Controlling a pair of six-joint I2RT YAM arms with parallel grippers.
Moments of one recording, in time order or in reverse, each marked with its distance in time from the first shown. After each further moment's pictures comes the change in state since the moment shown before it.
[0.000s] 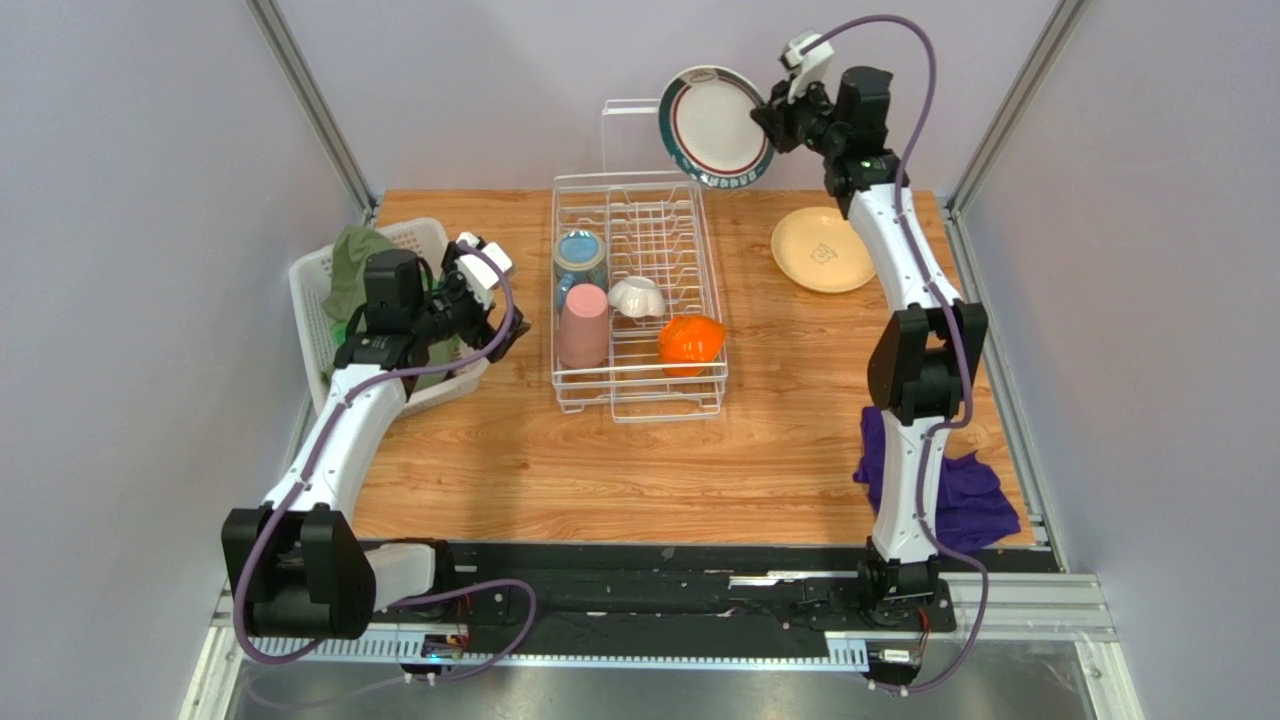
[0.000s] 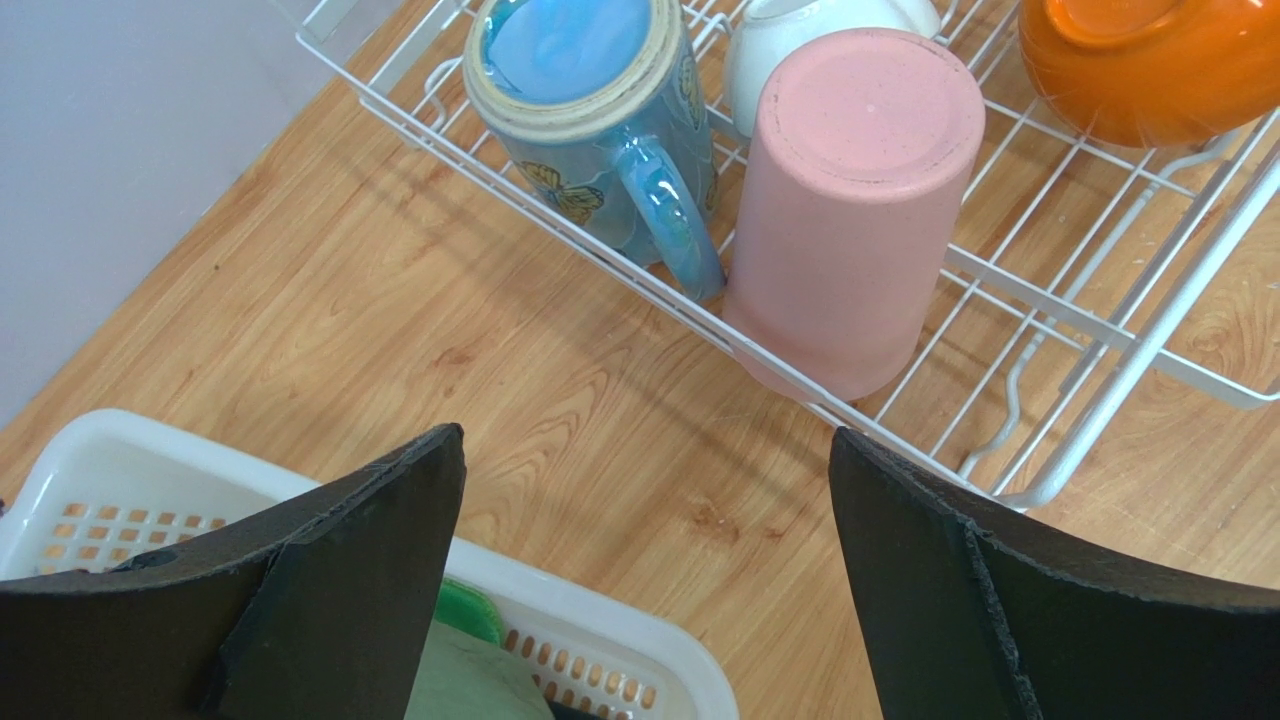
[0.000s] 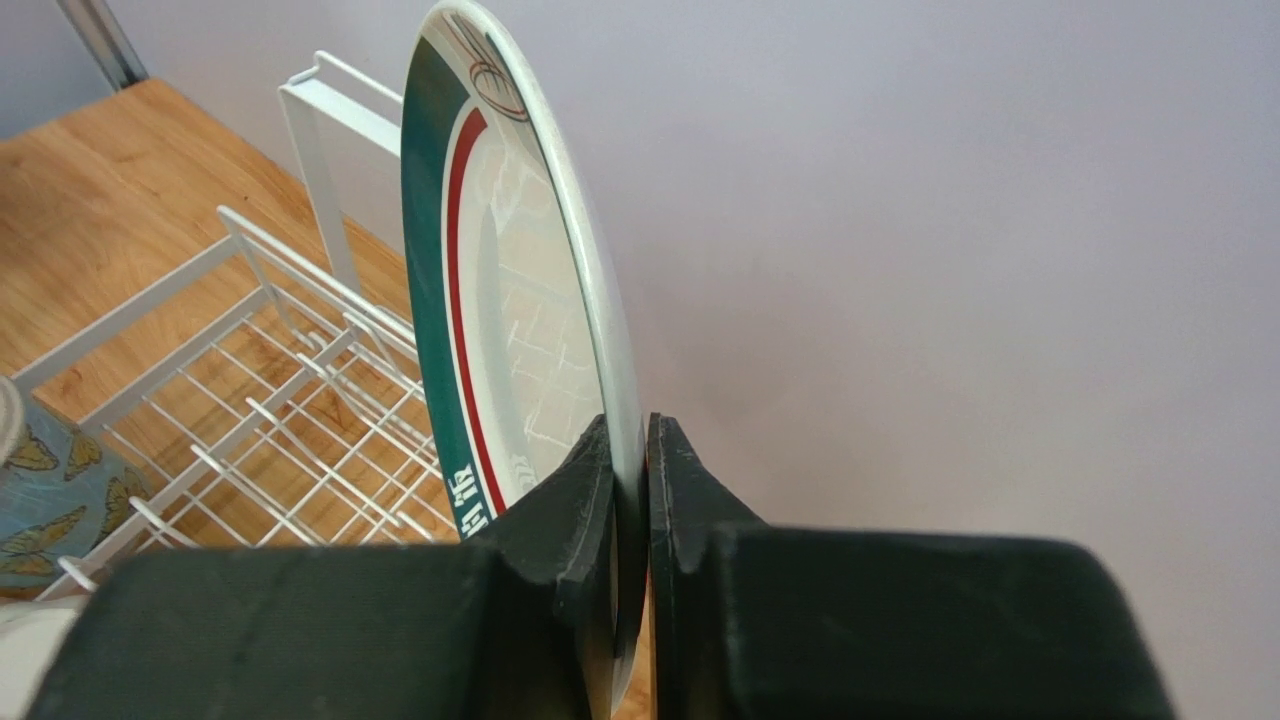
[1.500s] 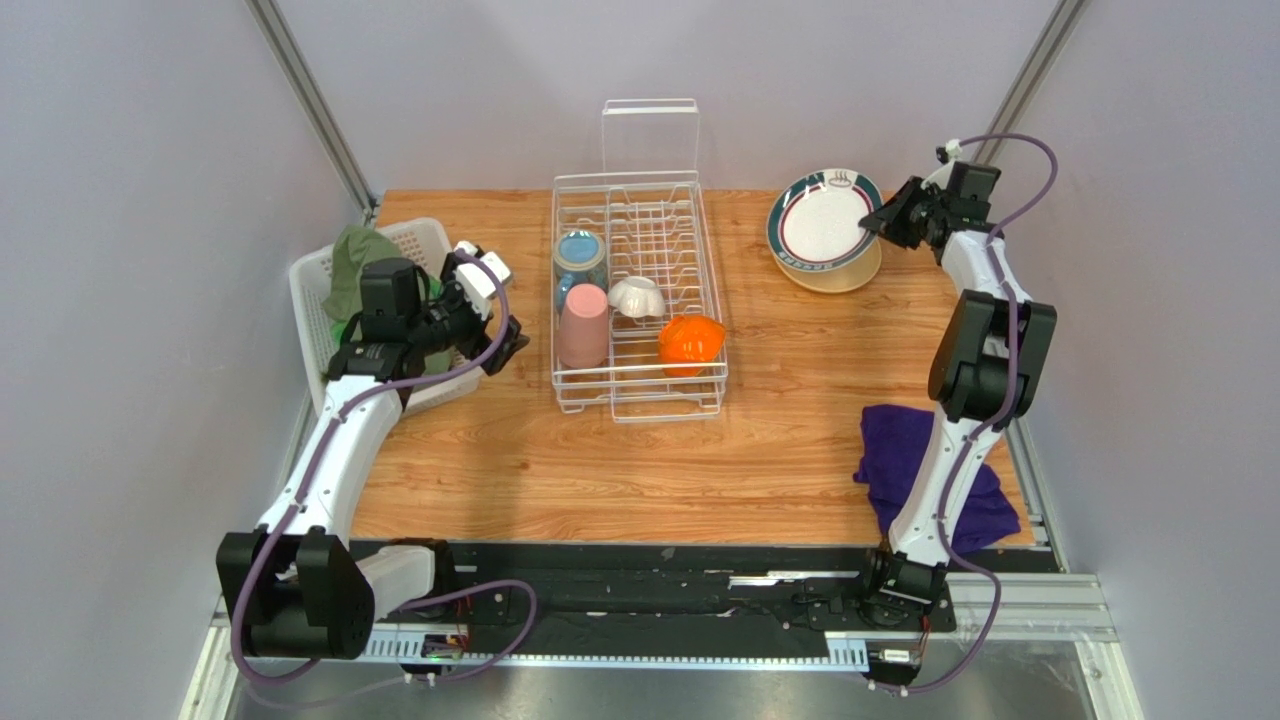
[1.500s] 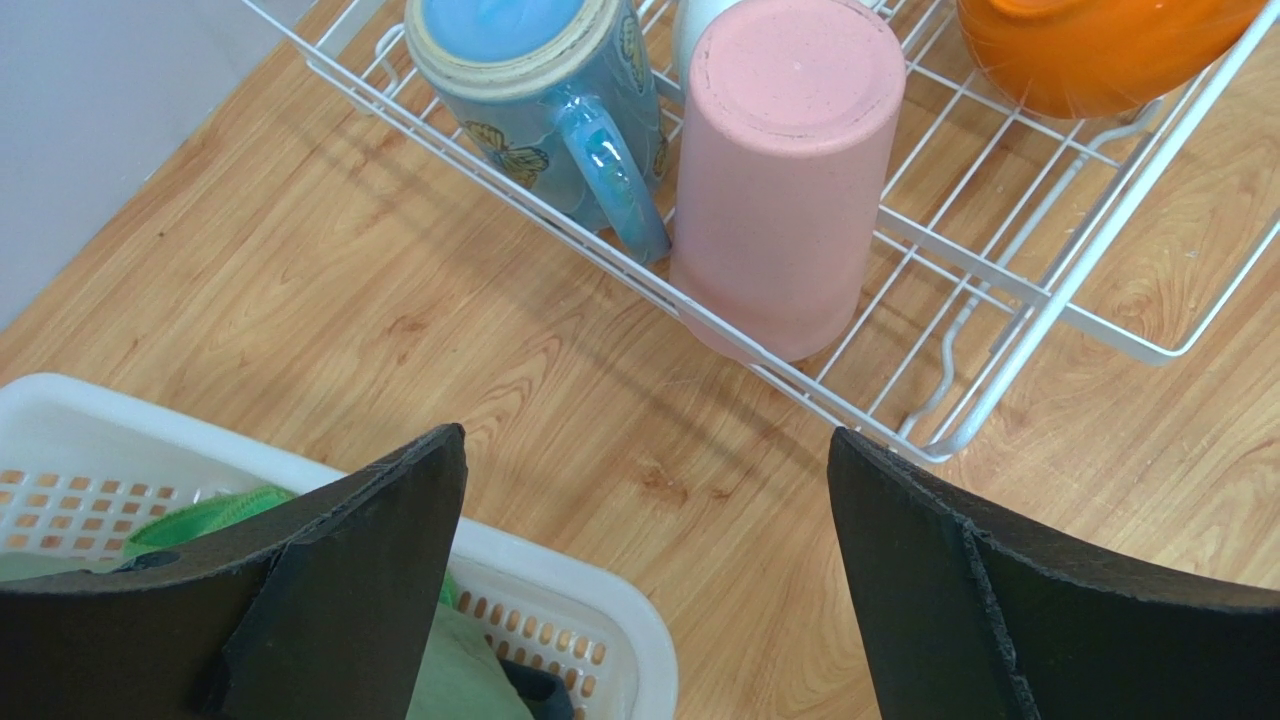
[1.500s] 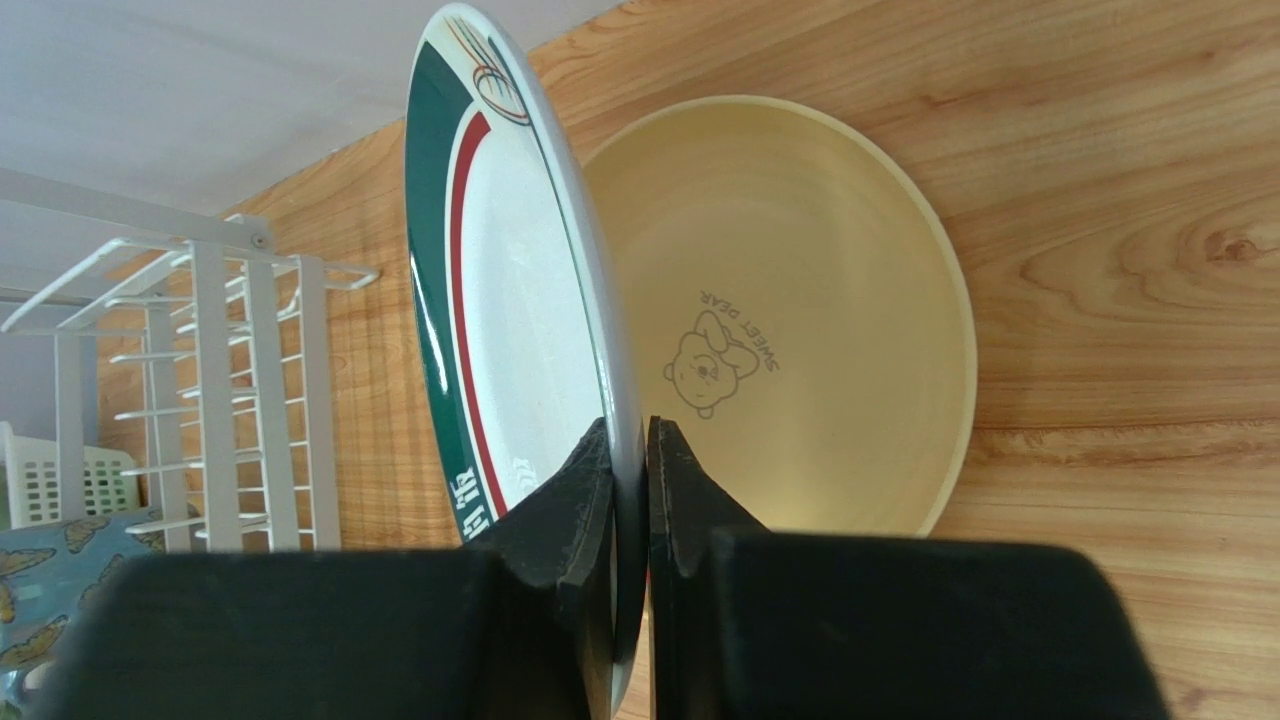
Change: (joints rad) left arm 0.000 -0.059 -0.008 -0.100 0.009 -0.006; right arm -0.372 -0.014 -0.393 -0.109 -0.014 0.619
